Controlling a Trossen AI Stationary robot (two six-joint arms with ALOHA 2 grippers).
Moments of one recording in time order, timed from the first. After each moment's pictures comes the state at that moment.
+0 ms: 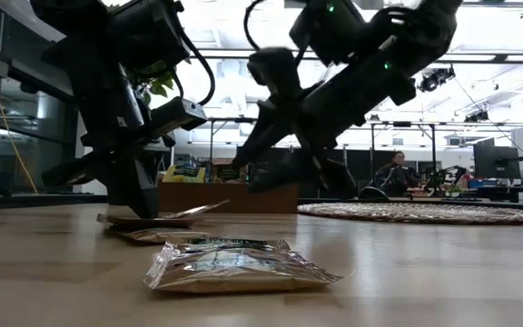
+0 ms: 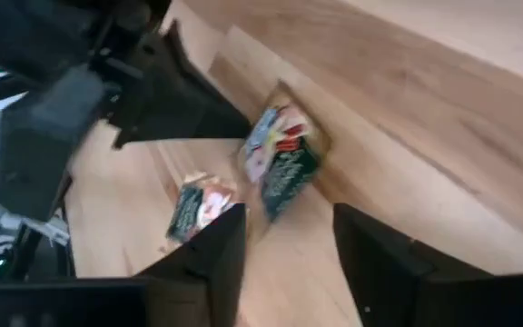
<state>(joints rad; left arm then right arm) -0.20 1.62 0.75 -0.24 -0.09 -1.49 0.09 1.90 0.94 0.34 0.01 1.08</state>
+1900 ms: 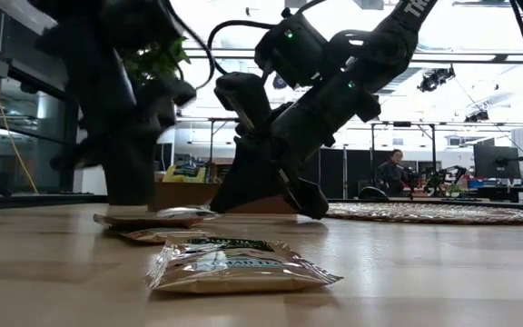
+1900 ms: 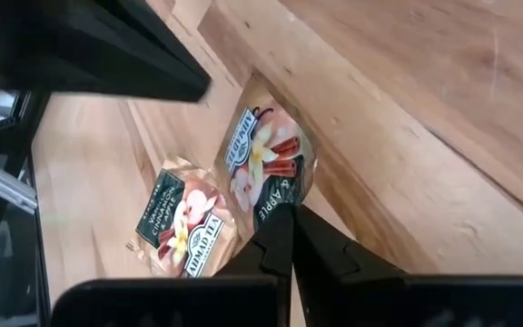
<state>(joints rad) -0.20 1.51 0.74 -0.28 -0.09 -1.31 0.07 2.06 1.11 0.26 -0.12 0.98</state>
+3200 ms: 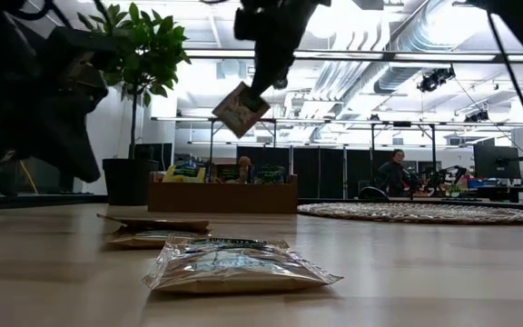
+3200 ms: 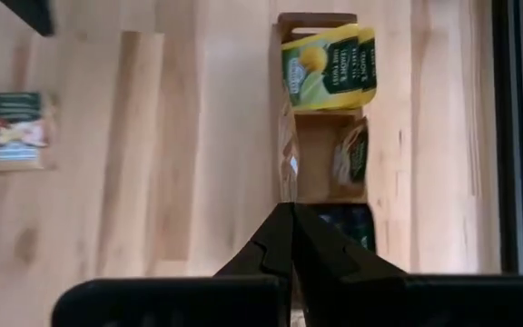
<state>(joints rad) -0.57 1.31 0.55 -0.21 -0.46 -1.61 -0.26 2.05 2.06 -1.08 -0.11 -0.29</state>
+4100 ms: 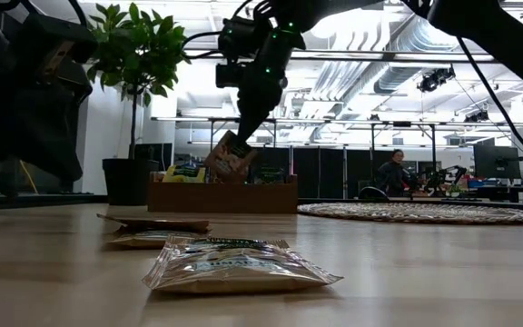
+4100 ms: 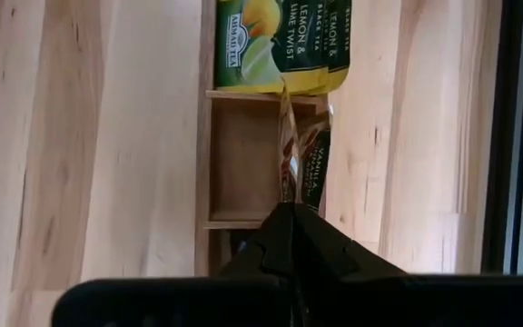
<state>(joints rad) -0.64 1.31 0.54 -0.21 -0.50 -1.71 -0.32 2.25 2.15 -1.03 -0.03 -0.41</state>
